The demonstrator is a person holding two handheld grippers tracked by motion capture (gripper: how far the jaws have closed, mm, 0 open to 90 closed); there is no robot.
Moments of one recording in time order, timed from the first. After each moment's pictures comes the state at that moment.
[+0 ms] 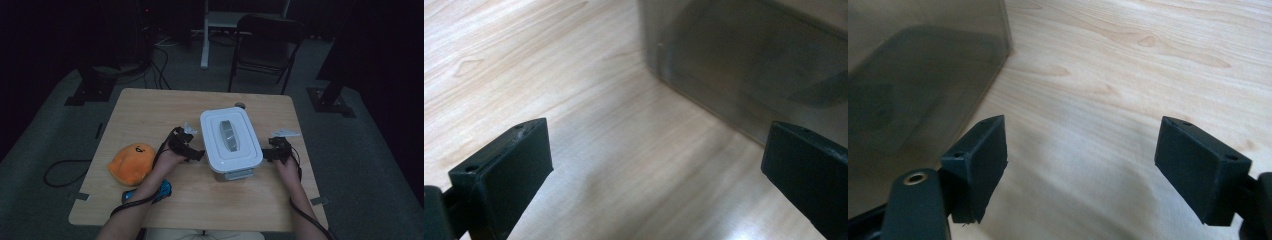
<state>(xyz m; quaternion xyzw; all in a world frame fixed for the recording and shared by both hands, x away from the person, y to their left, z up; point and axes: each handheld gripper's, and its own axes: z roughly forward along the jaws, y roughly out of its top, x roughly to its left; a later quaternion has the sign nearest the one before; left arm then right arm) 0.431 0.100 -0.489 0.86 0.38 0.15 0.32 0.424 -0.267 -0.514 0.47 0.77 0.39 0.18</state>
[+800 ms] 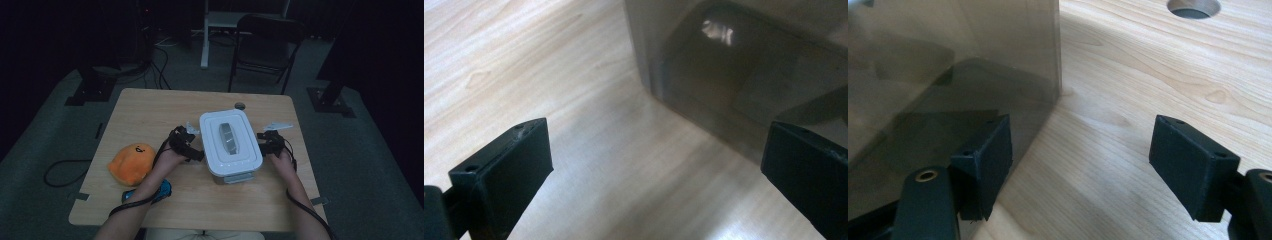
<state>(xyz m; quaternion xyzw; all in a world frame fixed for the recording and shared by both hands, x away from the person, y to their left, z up) 0.412 0.093 -0.474 0.86 0.36 0.16 0.31 0.438 -0.245 -0.497 0.40 0.80 0.43 0.14</state>
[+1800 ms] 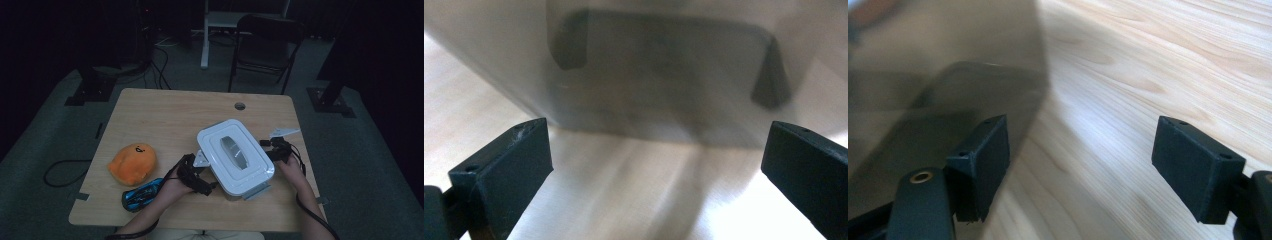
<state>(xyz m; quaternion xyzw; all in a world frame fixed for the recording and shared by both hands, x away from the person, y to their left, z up) 0.320 0.066 -0.485 0.89 0.27 0.10 0.35 0.416 -0.267 -0.495 0.37 0.82 0.43 0.10</state>
